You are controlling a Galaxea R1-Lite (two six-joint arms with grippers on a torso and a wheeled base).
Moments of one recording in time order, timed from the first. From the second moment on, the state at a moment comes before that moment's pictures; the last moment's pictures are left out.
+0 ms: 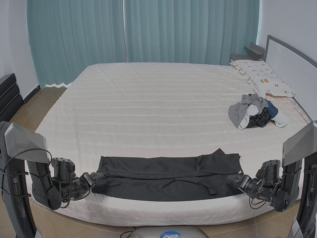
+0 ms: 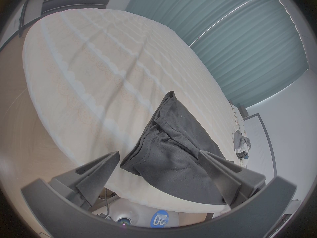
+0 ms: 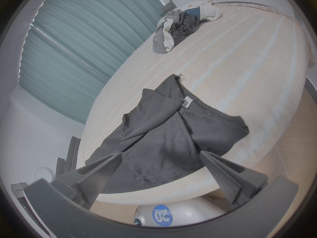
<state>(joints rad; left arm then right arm) -0.09 2.28 -0.30 -1.26 -0.16 -0.83 0.20 2.30 -0.14 -1.52 0.07 0.81</state>
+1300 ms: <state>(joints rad) -0.09 2.28 -0.34 -1.26 -0.15 -0.87 0.10 2.40 -0.16 -1.55 0.06 0.74</state>
